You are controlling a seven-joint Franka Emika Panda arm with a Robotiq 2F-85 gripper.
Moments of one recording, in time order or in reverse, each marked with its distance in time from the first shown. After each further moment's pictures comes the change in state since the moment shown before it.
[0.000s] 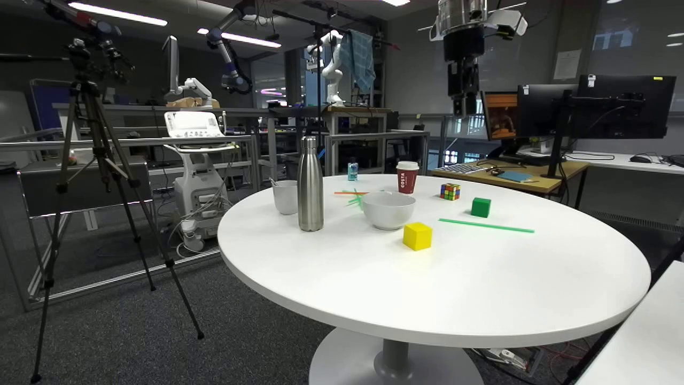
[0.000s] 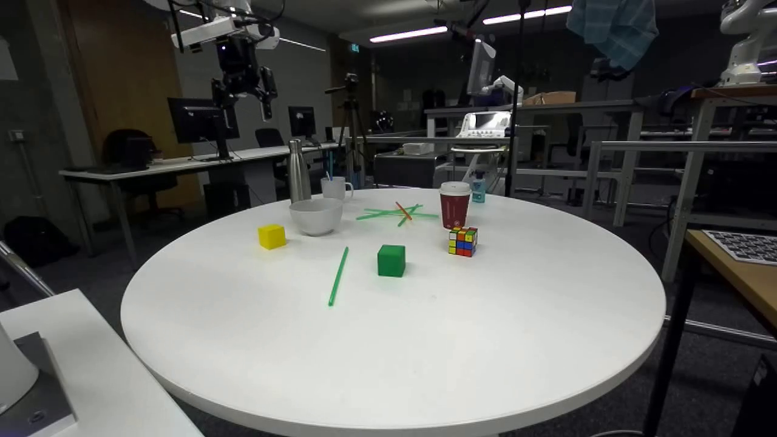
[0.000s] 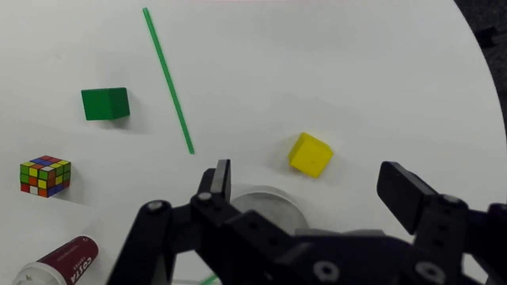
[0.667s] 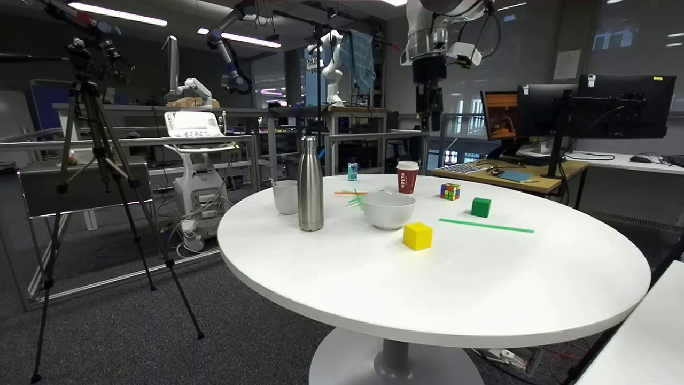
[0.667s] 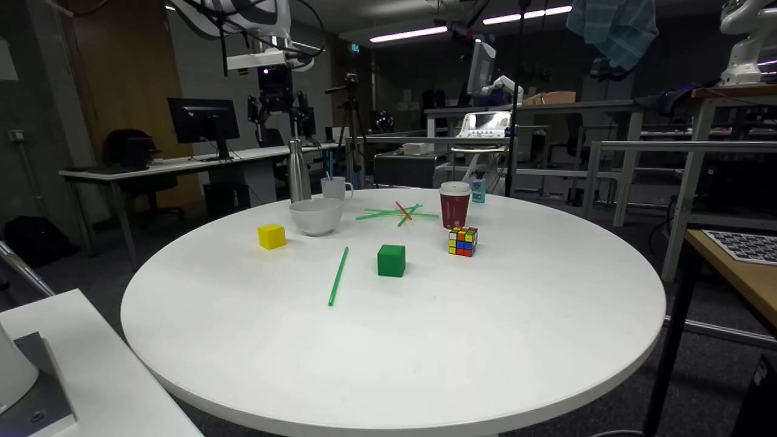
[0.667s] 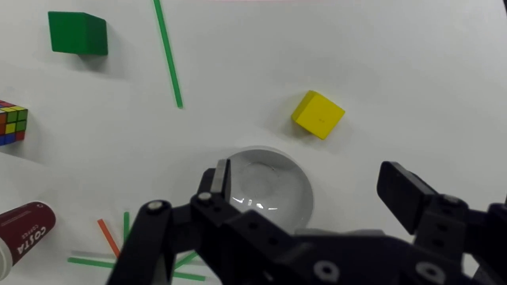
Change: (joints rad) arm -0.007 0.276 -0.027 0.234 0.044 0.032 -0.136
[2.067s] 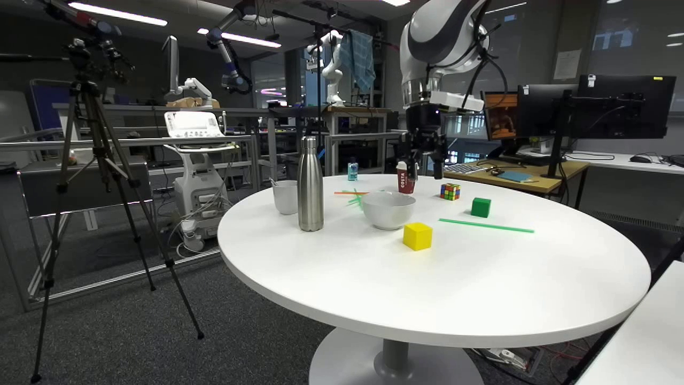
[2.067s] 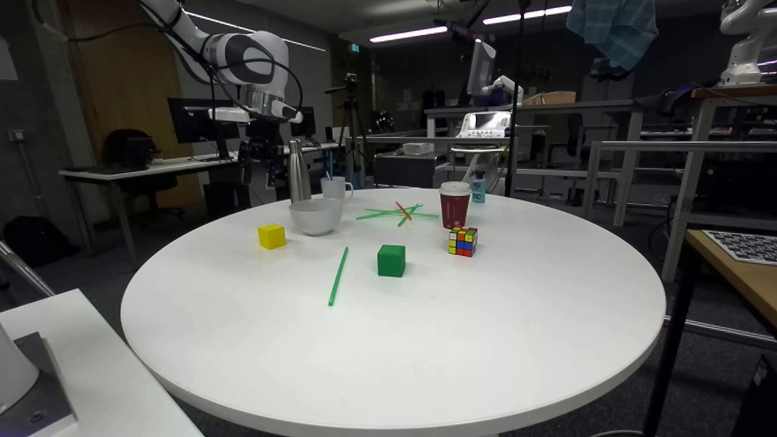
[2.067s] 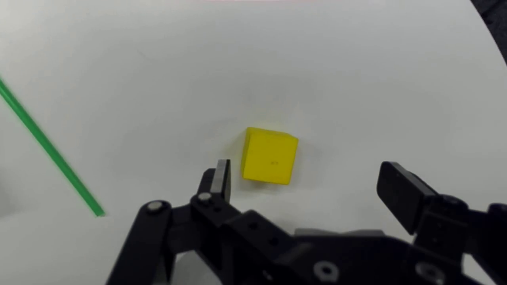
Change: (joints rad) arm 0.019 0.103 0.030 -0.147 0.165 0.151 0.347
